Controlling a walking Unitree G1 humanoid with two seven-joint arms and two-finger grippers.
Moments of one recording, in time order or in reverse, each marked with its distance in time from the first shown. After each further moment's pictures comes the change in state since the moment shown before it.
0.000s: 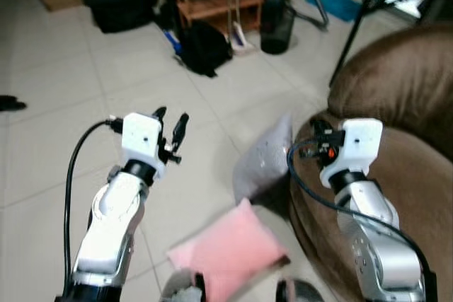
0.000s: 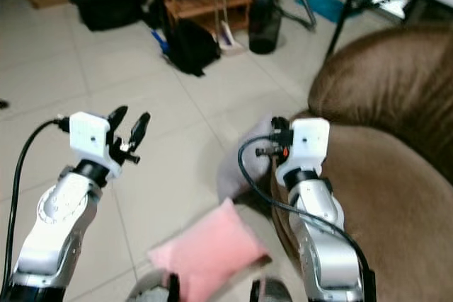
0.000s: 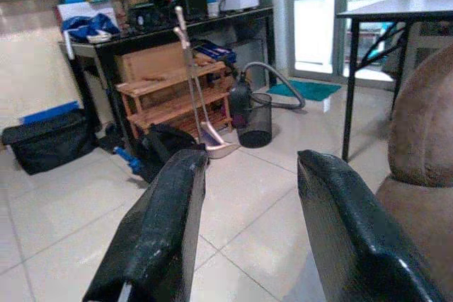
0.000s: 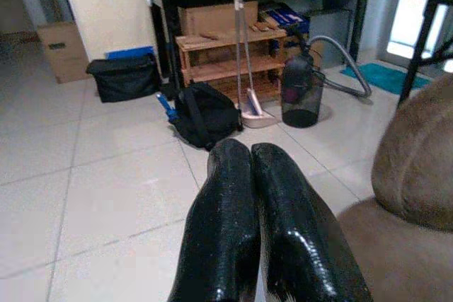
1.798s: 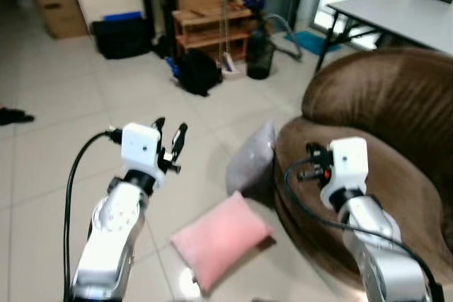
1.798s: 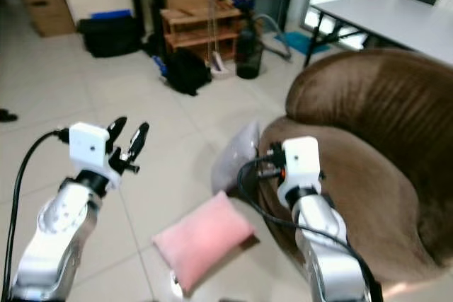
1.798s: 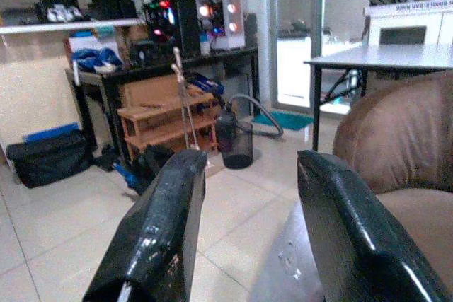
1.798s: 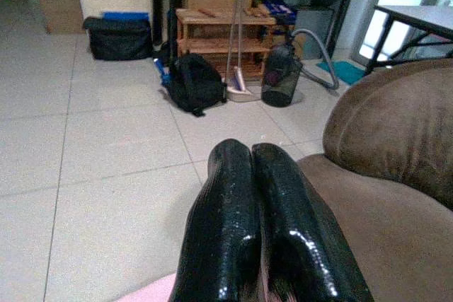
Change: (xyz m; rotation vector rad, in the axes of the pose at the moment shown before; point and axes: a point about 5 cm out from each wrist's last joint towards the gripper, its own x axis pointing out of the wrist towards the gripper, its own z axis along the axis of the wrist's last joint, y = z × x) left arm -0.010 -0.003 -0.005 -0.028 0.032 0.025; right arm -0.015 -0.005 -0.029 -0.098 0.194 0.033
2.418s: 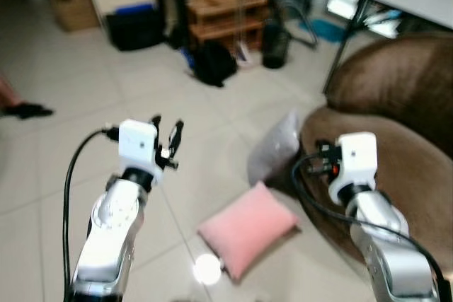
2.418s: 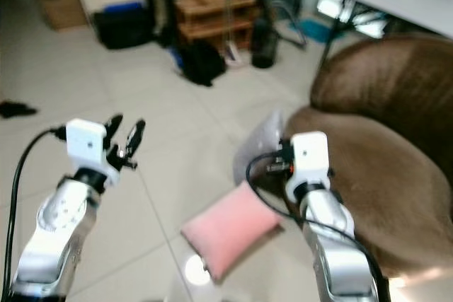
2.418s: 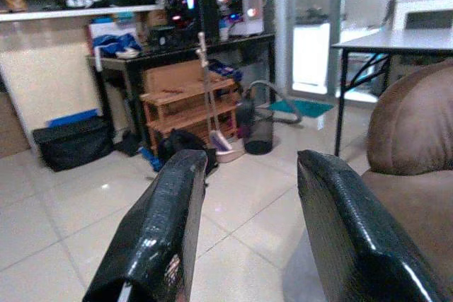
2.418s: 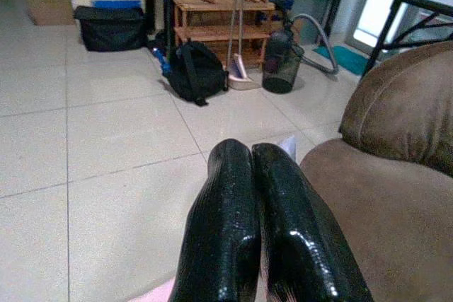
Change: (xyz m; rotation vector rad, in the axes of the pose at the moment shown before) left arm 0.002 0.005 -0.001 -0.001 0.006 0.031; right arm 0.004 -0.009 0.004 -0.005 0.001 -0.030
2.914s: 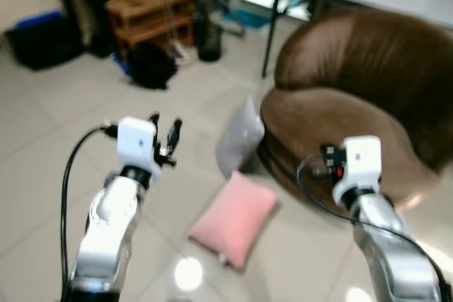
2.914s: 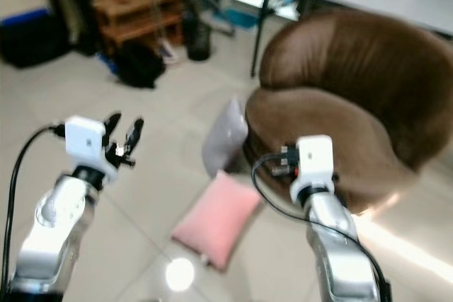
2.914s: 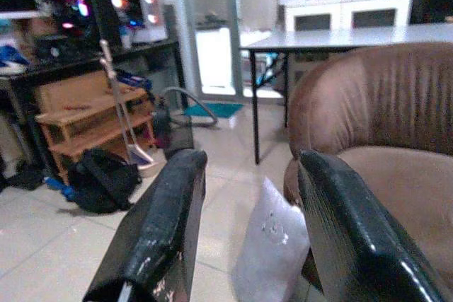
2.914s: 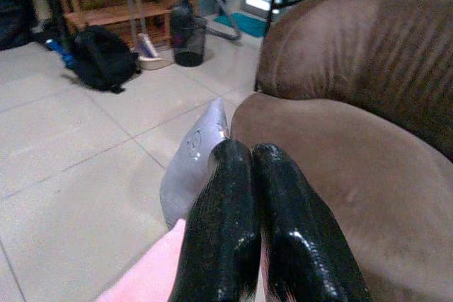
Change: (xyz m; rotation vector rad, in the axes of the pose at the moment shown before) left arm 0.000 0.006 -0.002 0.022 0.013 0.004; right arm -0.004 -0.005 -0.011 0.027 0.045 -0.038
